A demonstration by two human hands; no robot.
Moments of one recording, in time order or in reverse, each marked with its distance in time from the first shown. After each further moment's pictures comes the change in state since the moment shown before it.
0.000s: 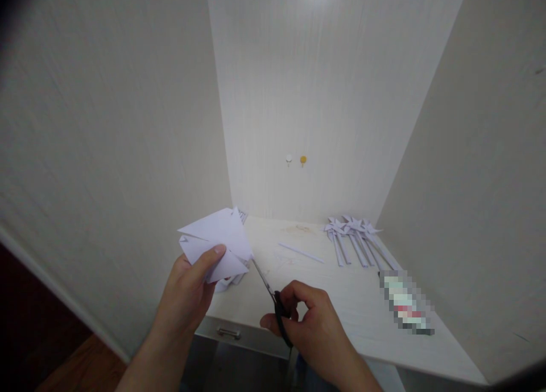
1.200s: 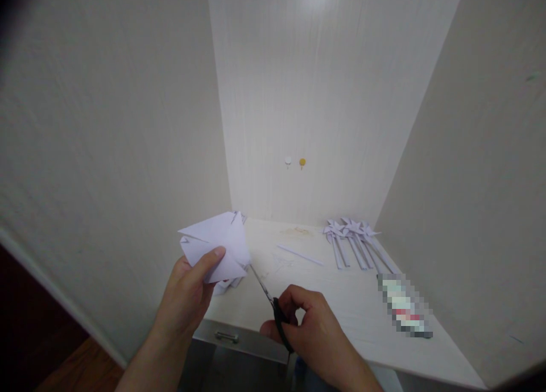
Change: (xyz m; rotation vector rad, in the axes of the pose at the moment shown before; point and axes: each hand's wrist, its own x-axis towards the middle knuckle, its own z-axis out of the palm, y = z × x) left_hand -0.001 -0.002 -0.002 0.014 0.035 0.010; right_hand -0.003 0.006 -0.004 -0.024 -0.096 0.020
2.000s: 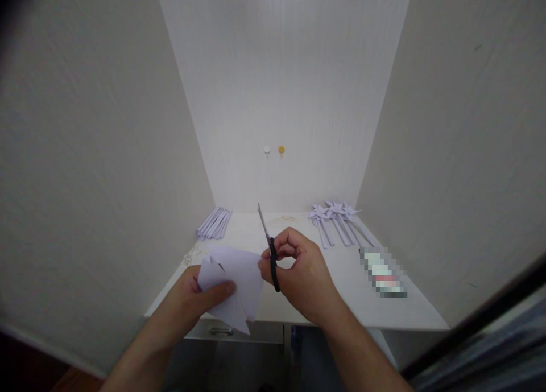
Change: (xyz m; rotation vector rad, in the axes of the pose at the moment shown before) left_hand -0.006 -0.006 -0.008 0.398 -0.531 -0.313; right_hand 0.023 -0.038 -0.019 0.277 0.315 -0.190
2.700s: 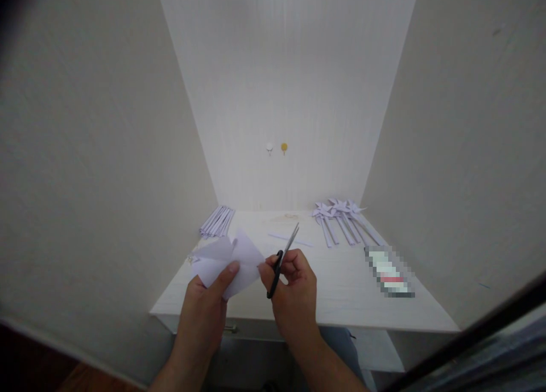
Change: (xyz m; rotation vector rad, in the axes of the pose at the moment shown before) left_hand 0.013 -0.036 0.038 -0.344 0.468 0.185; right_hand -0.019 0.048 0.043 0.295 0.362 0.090
